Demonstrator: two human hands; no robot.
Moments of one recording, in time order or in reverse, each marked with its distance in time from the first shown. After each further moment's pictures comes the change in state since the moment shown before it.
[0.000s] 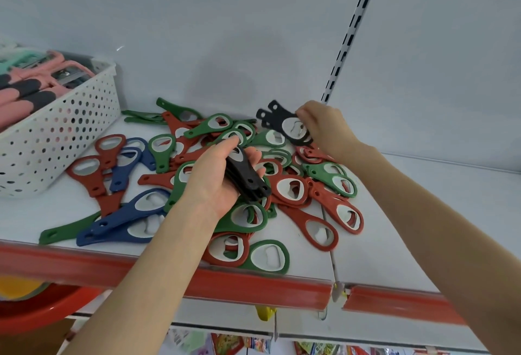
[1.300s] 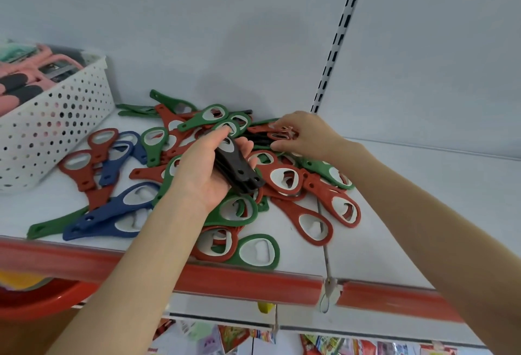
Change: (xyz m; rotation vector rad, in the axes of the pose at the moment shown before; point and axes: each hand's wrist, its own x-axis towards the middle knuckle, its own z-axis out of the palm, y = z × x) left_hand 0.005 -0.005 0.003 0.038 0.015 0.068; right_hand -0.004 0.013 0.020 -0.079 -0.295 -0.122
